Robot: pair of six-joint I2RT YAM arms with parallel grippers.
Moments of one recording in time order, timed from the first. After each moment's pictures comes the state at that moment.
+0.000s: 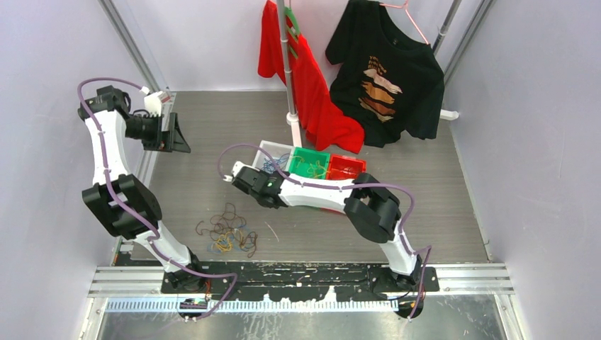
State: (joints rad) left arm 0.41 1.74 1.80 -1.41 0.69 0.54; right arm 1.13 2.09 1.61 -0.56 0.60 -0.20
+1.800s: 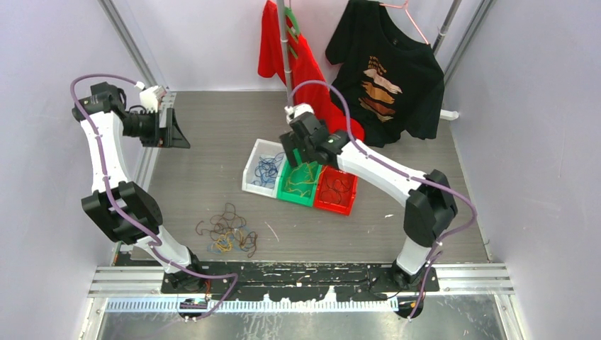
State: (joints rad) left arm 0.41 1.69 1.82 -1.41 0.73 0.50; right arm 0.78 1.74 1.47 -0.56 0.27 0.17
